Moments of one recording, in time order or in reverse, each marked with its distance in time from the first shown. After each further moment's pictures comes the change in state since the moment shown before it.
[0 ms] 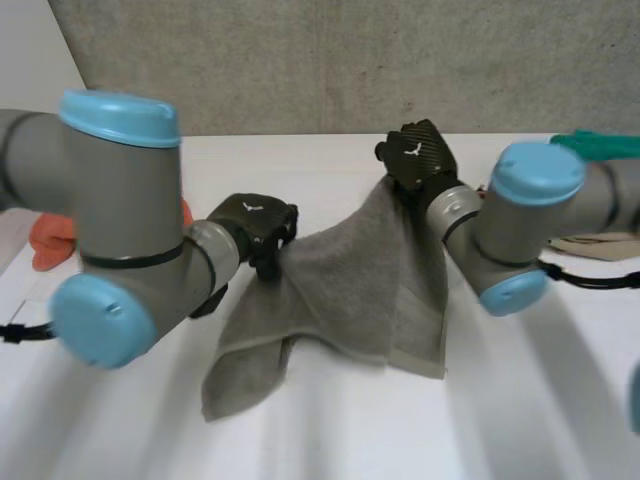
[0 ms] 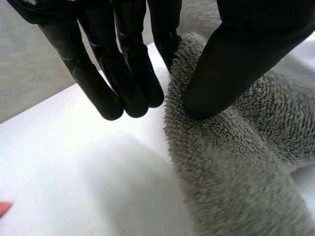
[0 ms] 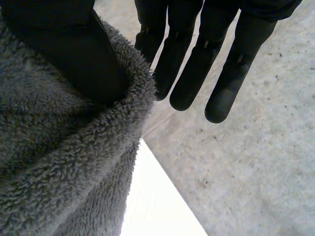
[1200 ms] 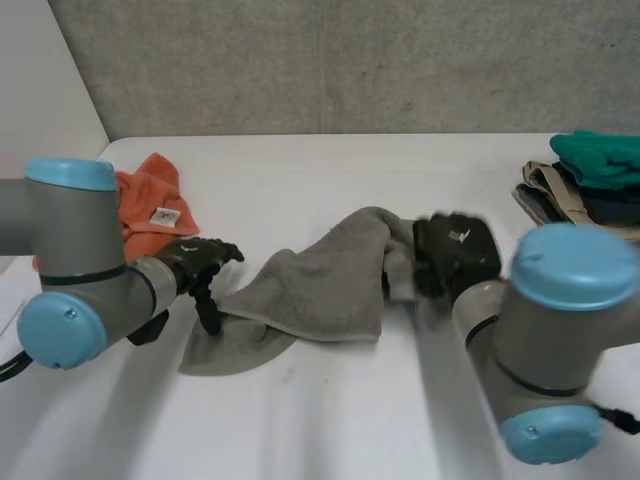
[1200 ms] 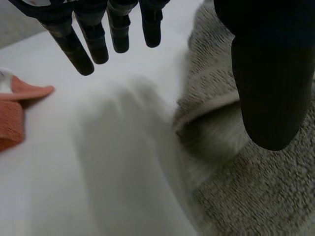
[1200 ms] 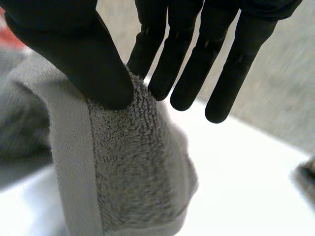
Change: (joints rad) left arm 0.251 -0.042 -0.244 0.122 0.107 0.069; right arm 0.101 -0.424 0.641 0.038 0.347 0.421; left_hand -0.951 -0.985 -0.975 -0.994 -0.921; right_hand -0.015 -0.004 -0.005 0.000 0.015
